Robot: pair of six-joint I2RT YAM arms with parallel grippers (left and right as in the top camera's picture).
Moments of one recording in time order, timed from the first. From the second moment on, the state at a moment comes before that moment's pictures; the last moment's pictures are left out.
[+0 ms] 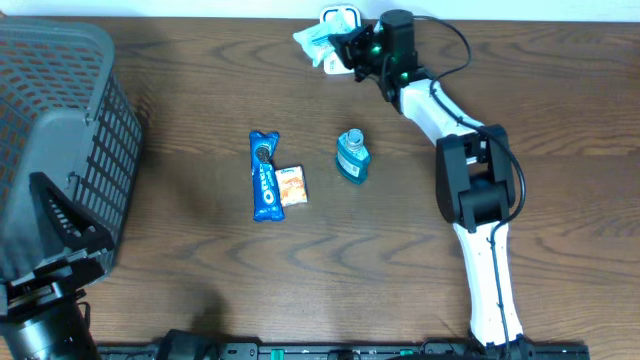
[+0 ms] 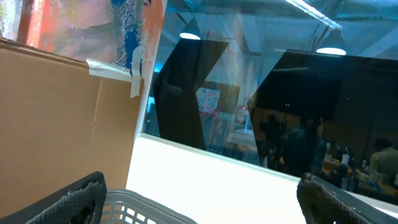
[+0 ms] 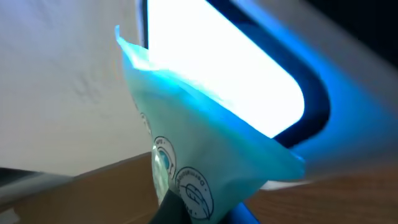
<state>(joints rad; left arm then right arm) -0.20 0.38 1.05 -0.21 -0.54 0.01 0.29 2.55 2.00 0.11 -0.47 1.44</state>
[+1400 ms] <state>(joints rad) -0.11 0.15 1.00 -0.23 -0.11 0.04 -0.53 1.99 1.98 -1.22 0.16 0.75</state>
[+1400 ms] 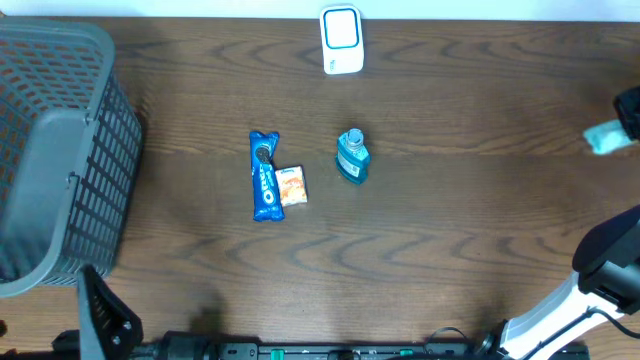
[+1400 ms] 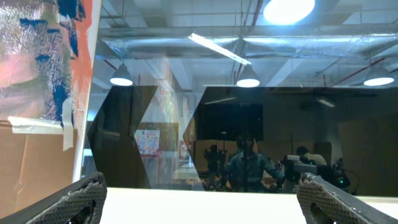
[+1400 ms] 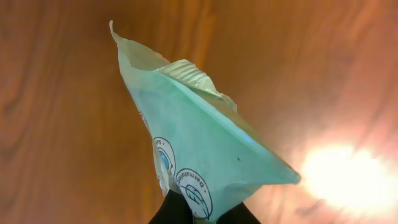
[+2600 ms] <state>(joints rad) -0.13 0.03 0.73 -0.12 -0.11 0.15 -0.69 1.99 1.49 -0.78 0.18 0.41</state>
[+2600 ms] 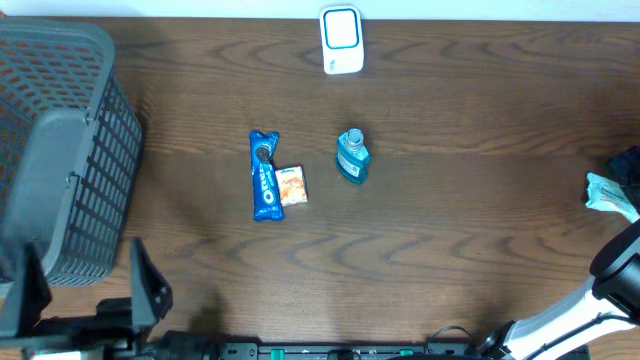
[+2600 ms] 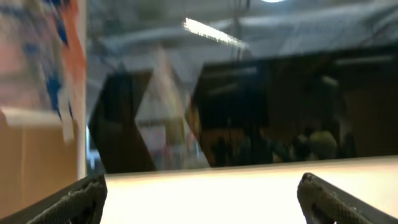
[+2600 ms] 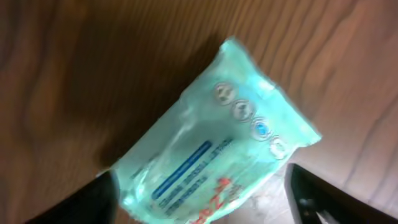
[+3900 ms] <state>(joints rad) -0.13 0.02 0.73 -0.25 -0.37 0.22 0.52 1.85 1.75 -1.05 -0.09 0.06</state>
